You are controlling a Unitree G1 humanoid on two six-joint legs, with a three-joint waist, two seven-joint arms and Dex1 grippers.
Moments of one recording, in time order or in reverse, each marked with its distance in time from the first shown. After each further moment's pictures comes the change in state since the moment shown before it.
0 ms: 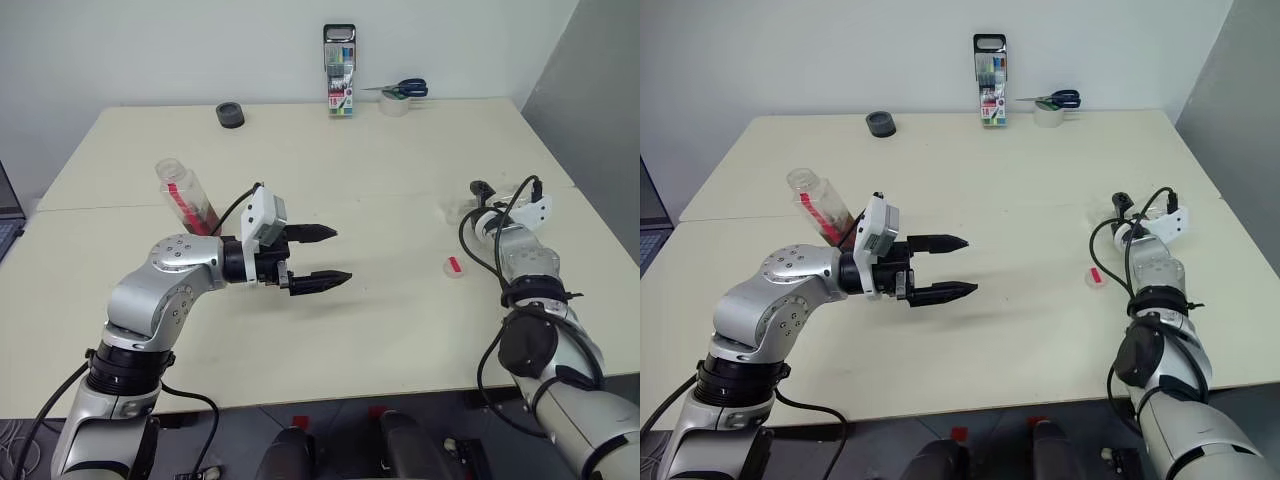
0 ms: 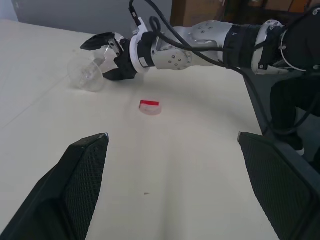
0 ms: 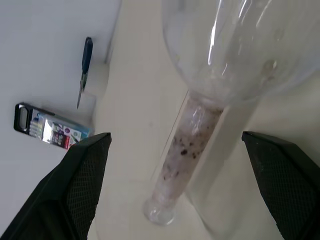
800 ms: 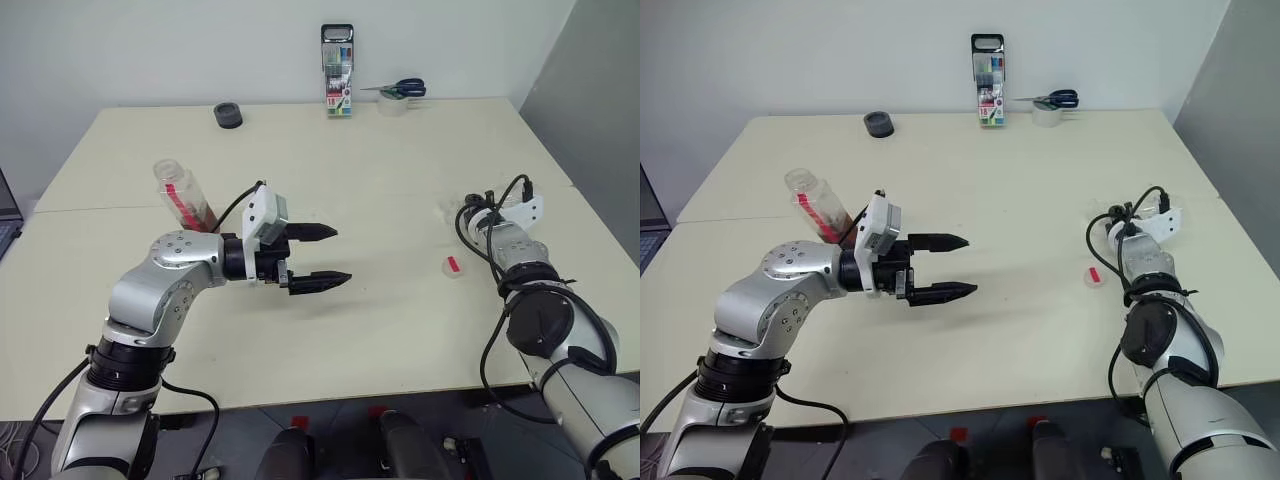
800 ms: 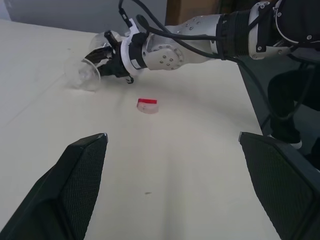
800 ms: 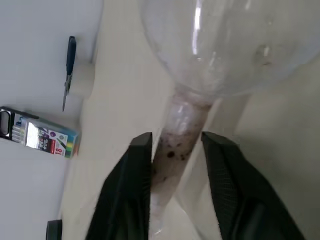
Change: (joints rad) left arm -0.027 0.003 -0.015 0.018 0.022 -0.007 -0.027; right arm -0.091 -0.038 0.002 0.227 -0.087 -0.098 0.051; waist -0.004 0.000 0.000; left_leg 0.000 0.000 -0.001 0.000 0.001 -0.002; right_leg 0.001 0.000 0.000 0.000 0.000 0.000
